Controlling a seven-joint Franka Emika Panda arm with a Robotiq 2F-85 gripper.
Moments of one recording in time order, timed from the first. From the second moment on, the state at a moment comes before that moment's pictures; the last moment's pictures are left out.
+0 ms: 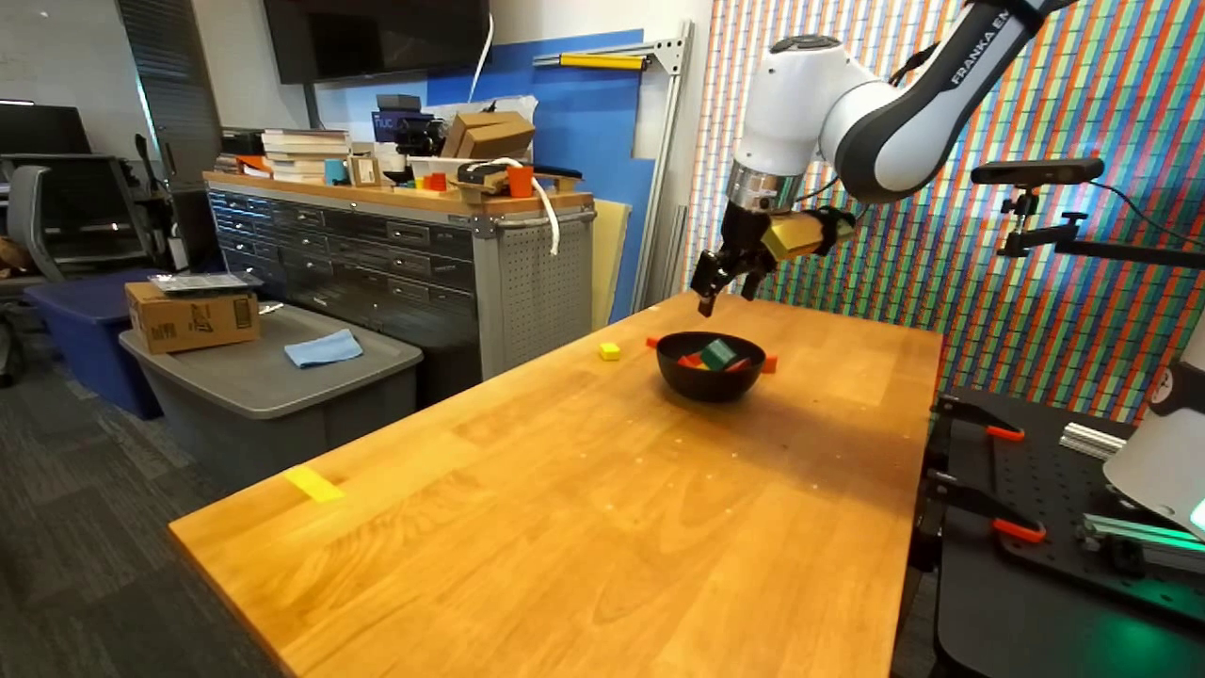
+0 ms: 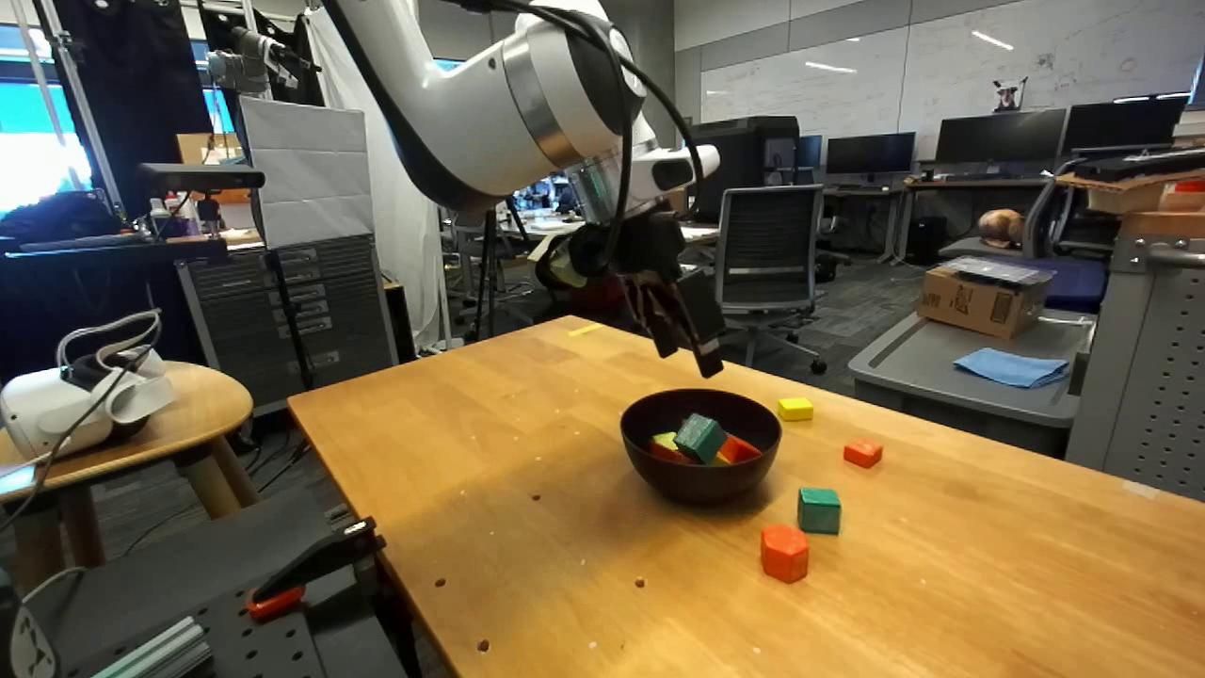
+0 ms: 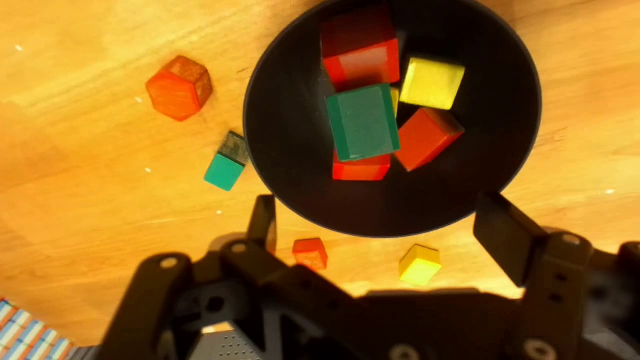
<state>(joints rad) 0.13 0.11 -0.08 -2.48 -0.67 2.78 0.94</state>
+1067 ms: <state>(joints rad) 0.09 0.15 -0.08 -2.36 -0.65 2.85 0.77</state>
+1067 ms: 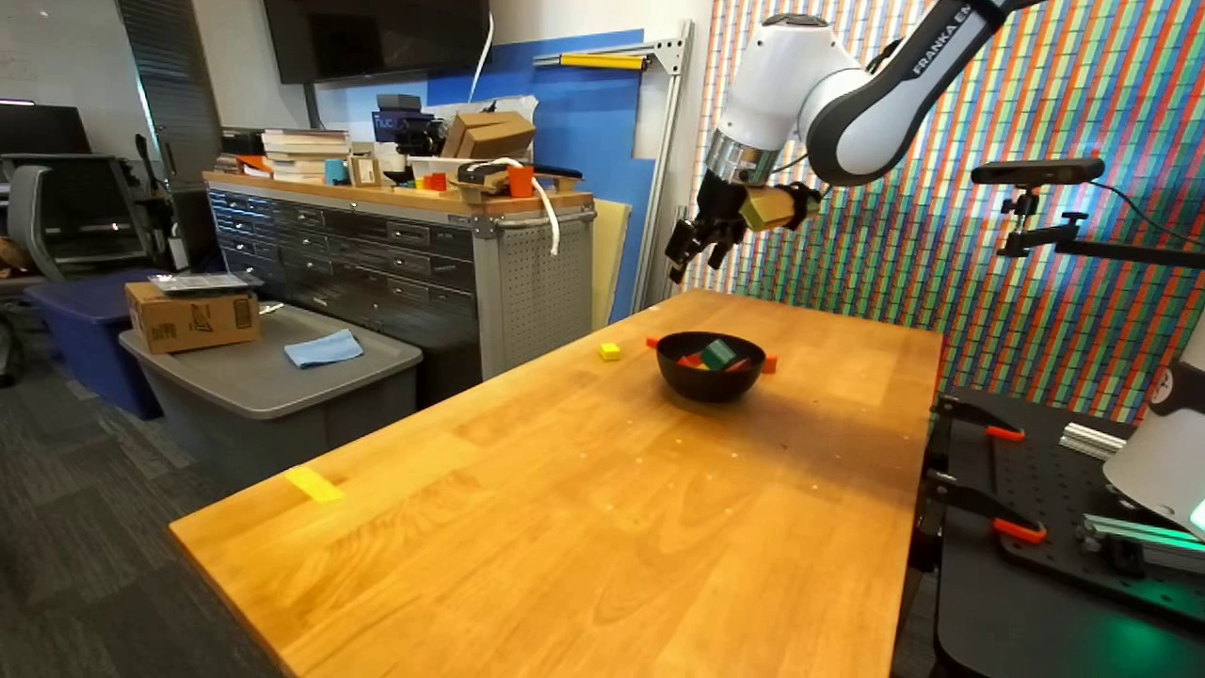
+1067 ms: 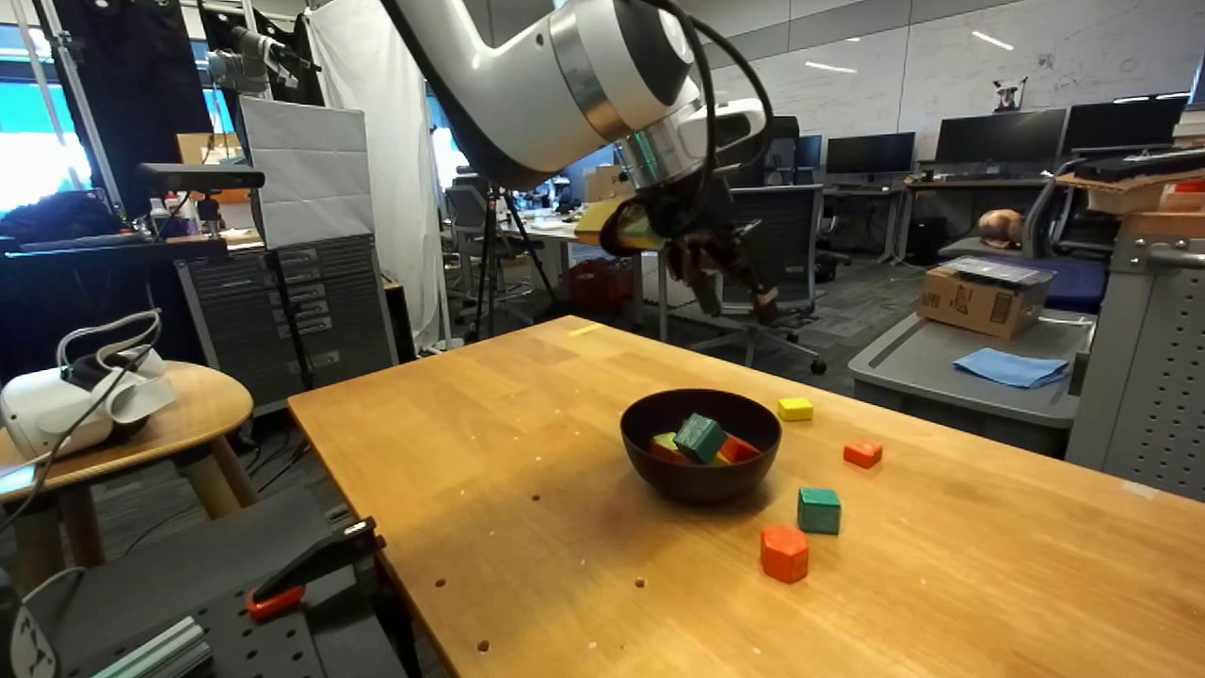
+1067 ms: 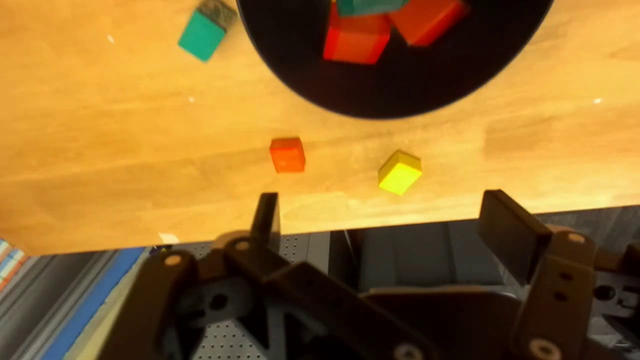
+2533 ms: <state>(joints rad) 0.00 0.59 0.05 -1.72 -0.25 2.50 -0.01</state>
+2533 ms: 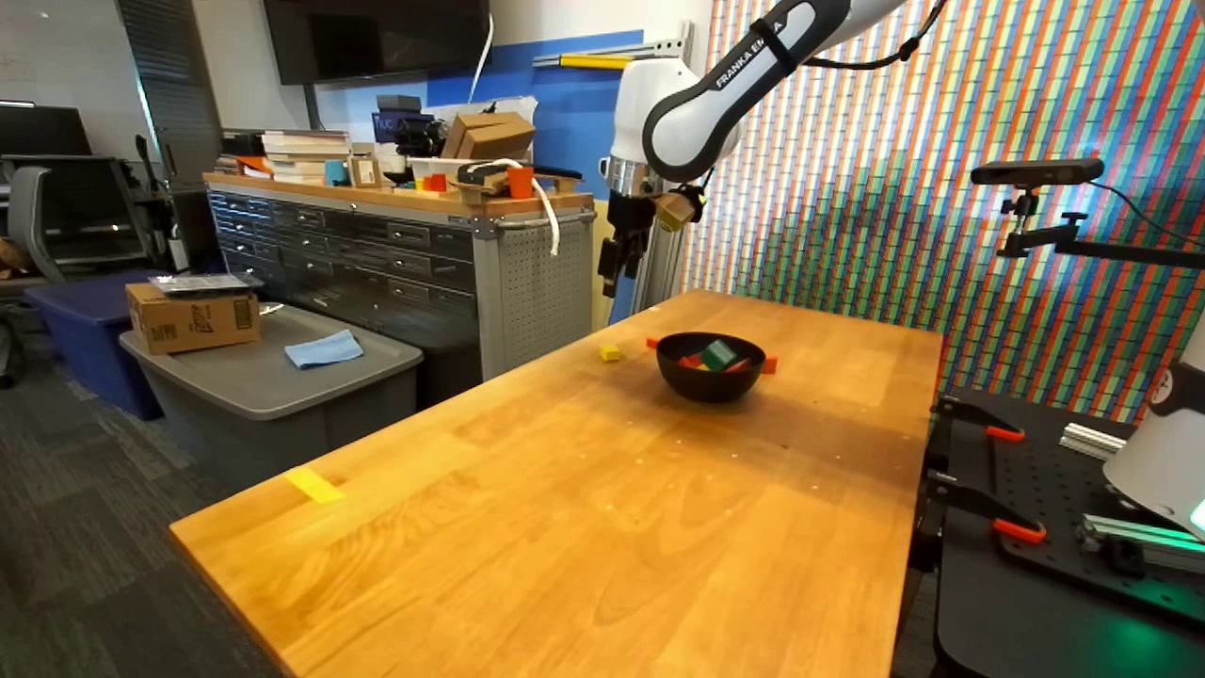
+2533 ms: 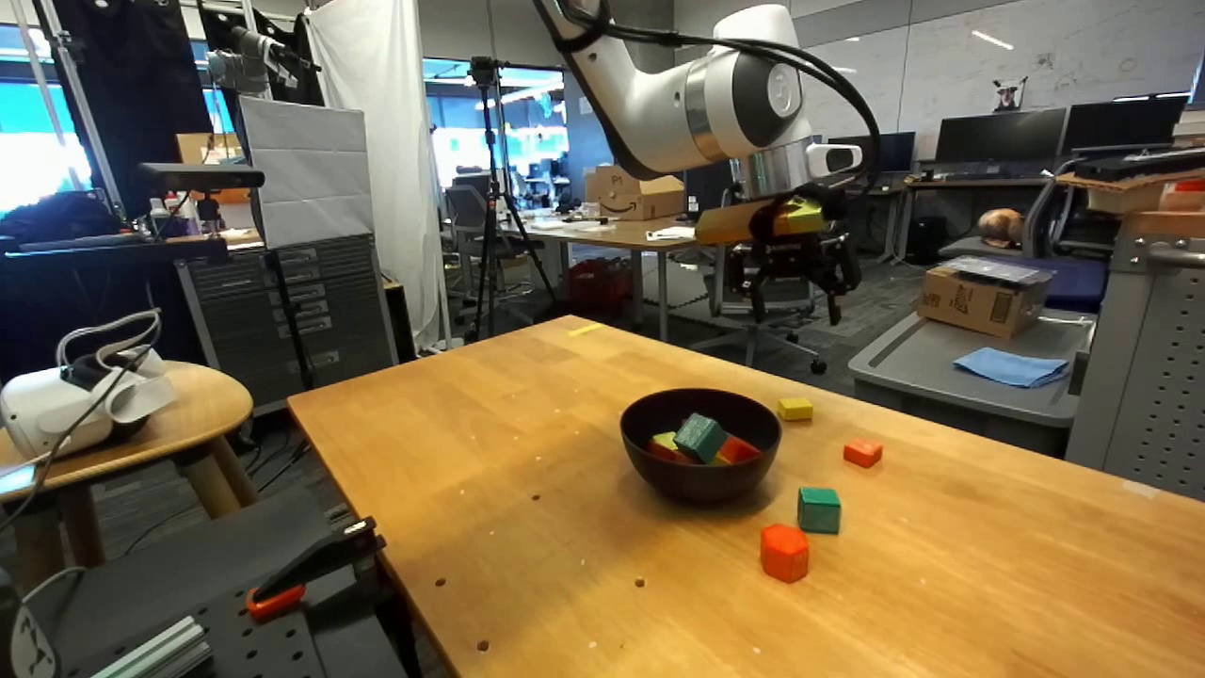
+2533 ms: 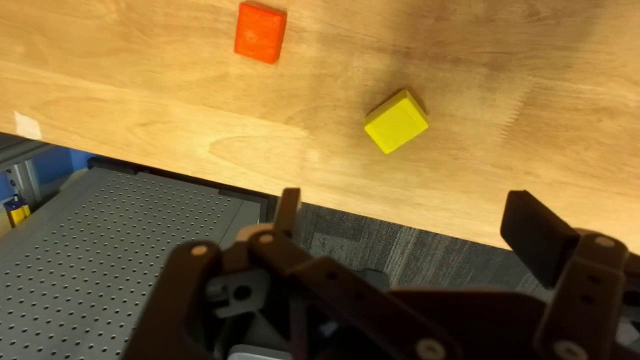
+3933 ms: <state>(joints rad) 0.08 0.94 -0.07 -1.42 -0.15 2.49 0.17</state>
